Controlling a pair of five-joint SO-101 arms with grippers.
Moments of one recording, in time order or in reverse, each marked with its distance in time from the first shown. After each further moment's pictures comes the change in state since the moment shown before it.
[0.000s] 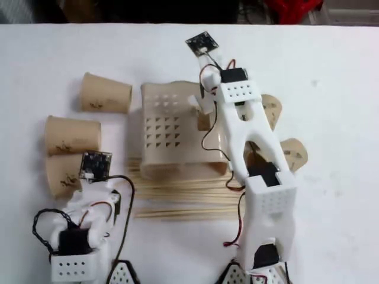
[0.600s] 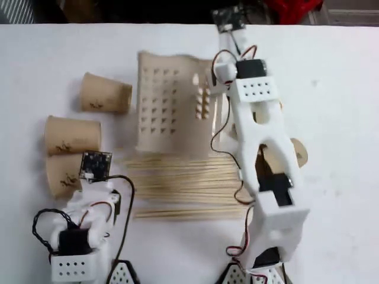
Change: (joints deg) left arm 0.0 0.0 0.0 0.0 0.0; right arm 1.5 -14.9 -1.6 0.2 -13.9
